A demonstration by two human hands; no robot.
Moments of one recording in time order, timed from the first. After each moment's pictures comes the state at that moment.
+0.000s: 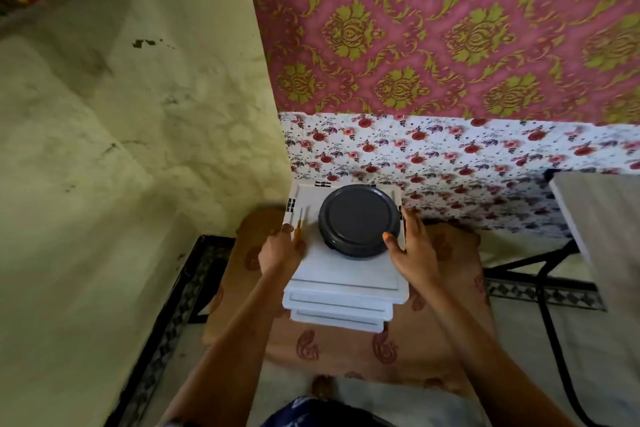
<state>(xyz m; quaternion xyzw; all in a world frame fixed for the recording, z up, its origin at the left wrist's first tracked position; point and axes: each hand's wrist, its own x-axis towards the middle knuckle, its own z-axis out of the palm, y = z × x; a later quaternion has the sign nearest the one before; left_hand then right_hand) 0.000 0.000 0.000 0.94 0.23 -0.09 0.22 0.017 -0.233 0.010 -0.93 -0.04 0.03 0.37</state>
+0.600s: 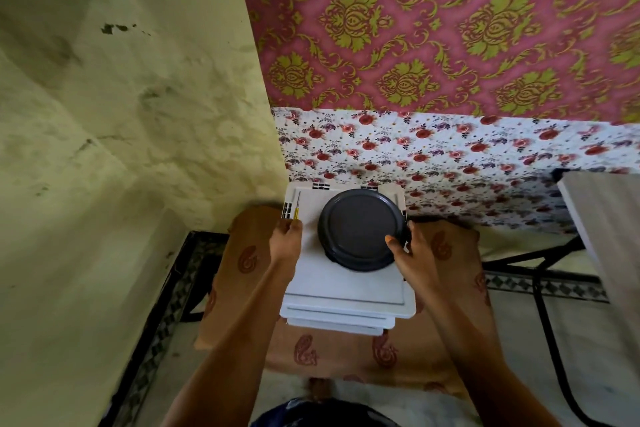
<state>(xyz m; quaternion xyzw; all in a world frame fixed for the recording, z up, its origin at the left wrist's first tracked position) 0.044 -0.007 -0.006 0.72 0.39 -0.02 0.57 0.042 -0.219 -0.001 -0.85 0.09 0.09 0.51</state>
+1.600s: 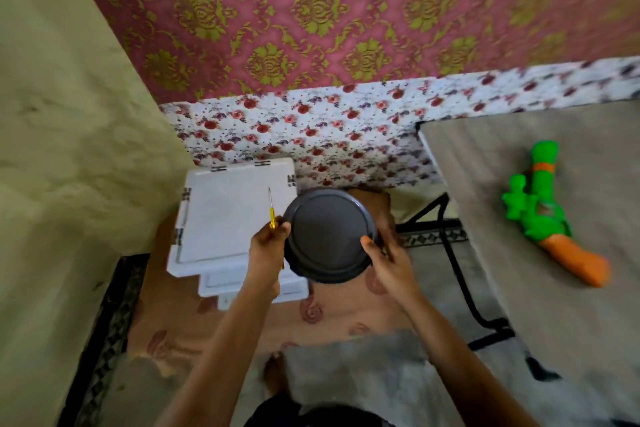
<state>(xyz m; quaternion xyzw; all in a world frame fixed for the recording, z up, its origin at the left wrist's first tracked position) -0.074 -0.183 0.037 0.69 0.26 -0.05 0.68 -0.110 -0.368 0.028 -0.76 0.16 0.03 0.63</state>
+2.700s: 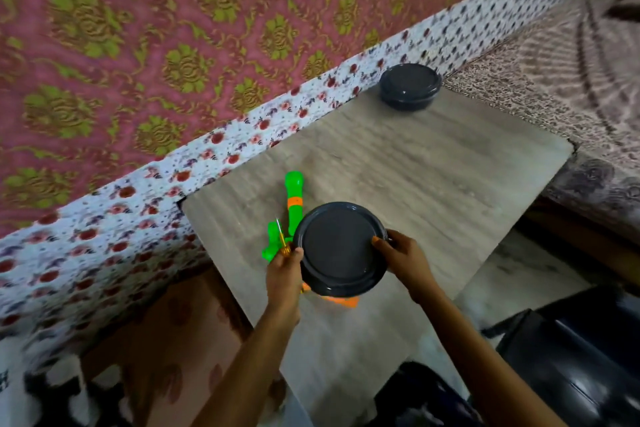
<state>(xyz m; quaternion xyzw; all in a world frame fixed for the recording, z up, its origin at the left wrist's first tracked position) -0.057 -0.658 0.036 0.74 0.07 -0.19 0.64 -0.161 -0.810 0.047 -0.70 0.40 -0.11 0.58</state>
